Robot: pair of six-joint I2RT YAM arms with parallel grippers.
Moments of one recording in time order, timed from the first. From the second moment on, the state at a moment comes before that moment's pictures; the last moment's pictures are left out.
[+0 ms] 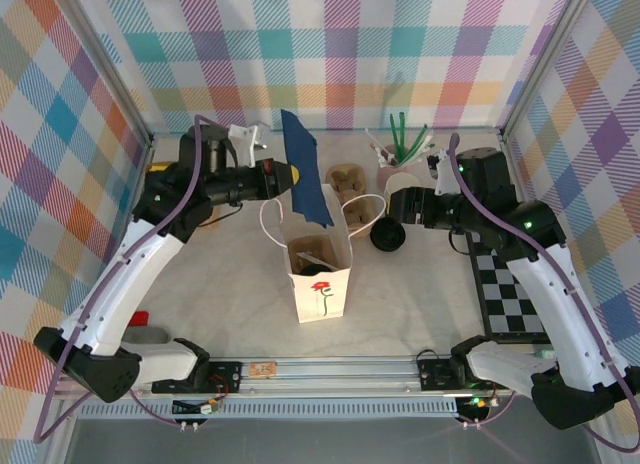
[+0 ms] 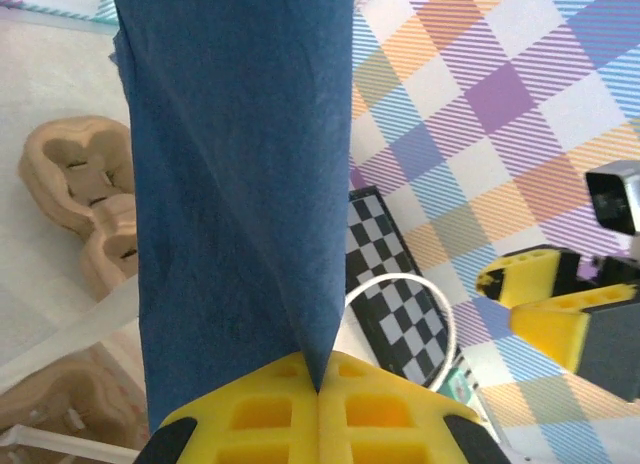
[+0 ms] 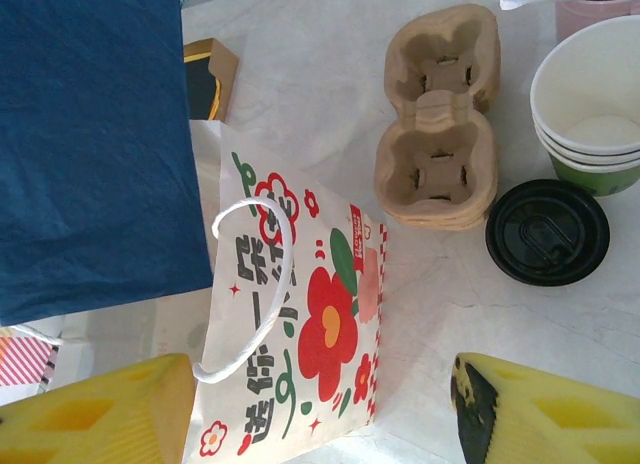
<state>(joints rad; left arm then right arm) -0.49 1.25 1.48 -0.66 0.44 -0.55 0.43 1.09 1.47 -1.07 -0.28 0.46</state>
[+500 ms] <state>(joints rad) -0.65 1.15 1.28 -0.53 0.26 -0.36 0.43 1.09 1.45 -1.05 -0.29 0.49</state>
